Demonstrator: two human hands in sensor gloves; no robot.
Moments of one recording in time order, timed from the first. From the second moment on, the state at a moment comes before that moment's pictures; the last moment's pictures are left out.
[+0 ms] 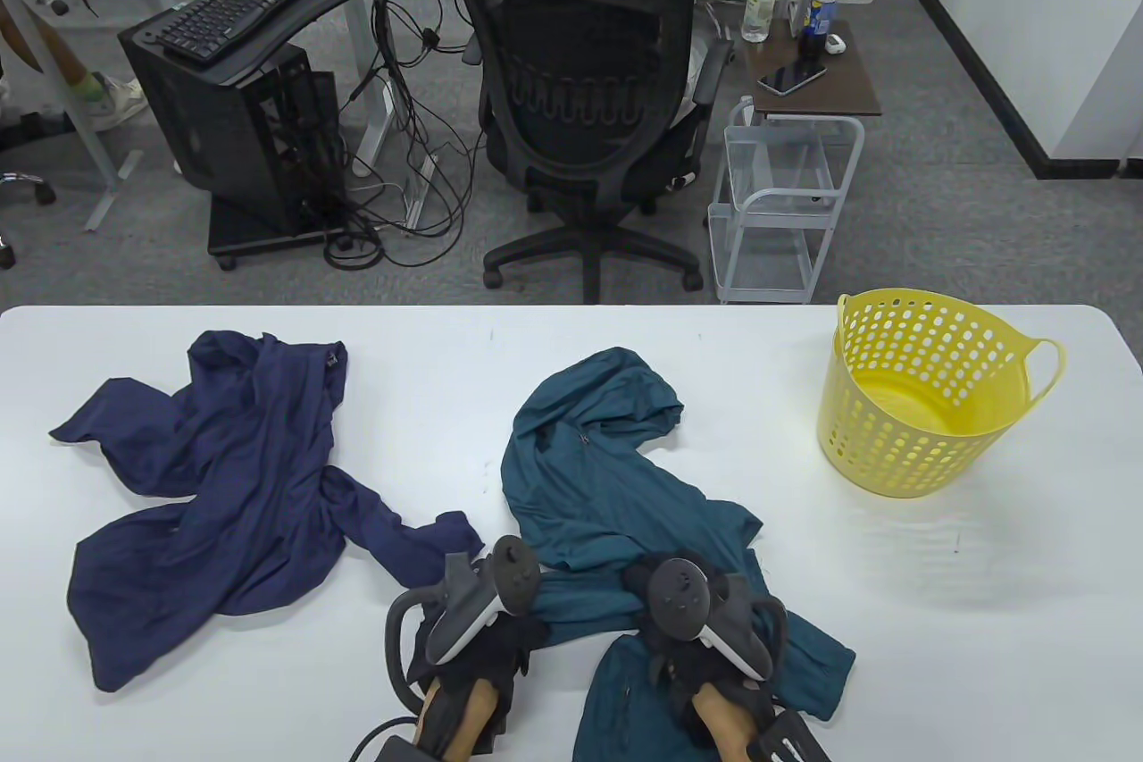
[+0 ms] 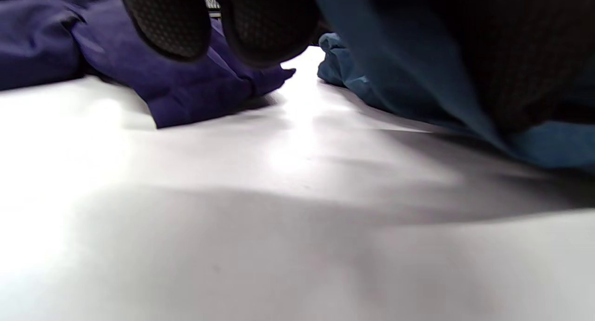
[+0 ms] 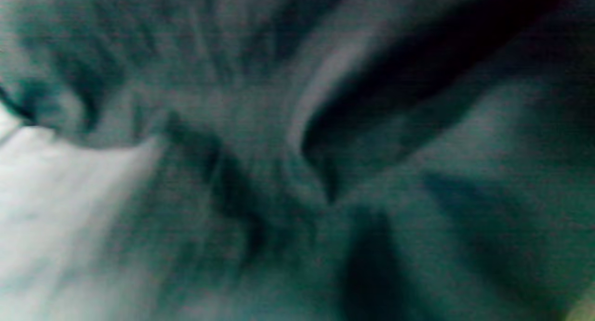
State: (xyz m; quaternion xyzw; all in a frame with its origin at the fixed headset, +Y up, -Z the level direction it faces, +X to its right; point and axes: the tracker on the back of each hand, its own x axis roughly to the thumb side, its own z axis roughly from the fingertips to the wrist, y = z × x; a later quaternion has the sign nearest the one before) left_hand -0.119 -0.737 -0.310 -0.12 0.02 0.03 0.99; right_hand 0.109 -0.768 -0.309 0.04 0.02 0.99 0.15
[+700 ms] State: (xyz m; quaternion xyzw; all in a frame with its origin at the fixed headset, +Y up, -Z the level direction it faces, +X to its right) left_hand -0.160 -0.754 -0.322 -0.17 -0.07 0.53 0.82; right_hand 0.127 -0.770 -0.313 0.03 0.05 0.98 0.20
